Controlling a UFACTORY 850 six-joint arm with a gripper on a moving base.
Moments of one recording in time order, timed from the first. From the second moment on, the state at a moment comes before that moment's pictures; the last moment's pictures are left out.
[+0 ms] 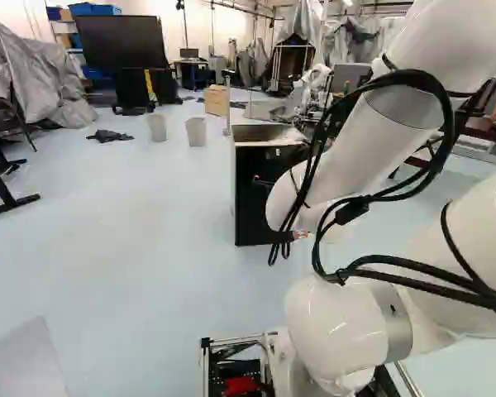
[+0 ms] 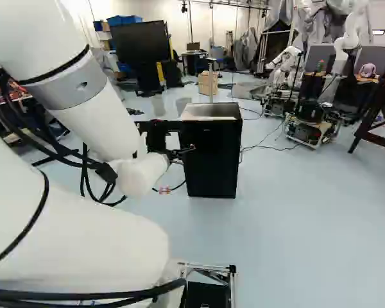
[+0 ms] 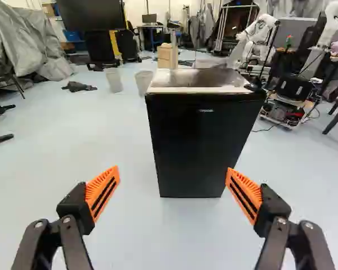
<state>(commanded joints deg) 0.0 16.0 -5.0 0.0 50.0 0.0</state>
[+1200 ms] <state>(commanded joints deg) 0.0 16.0 -5.0 0.0 50.0 0.0</state>
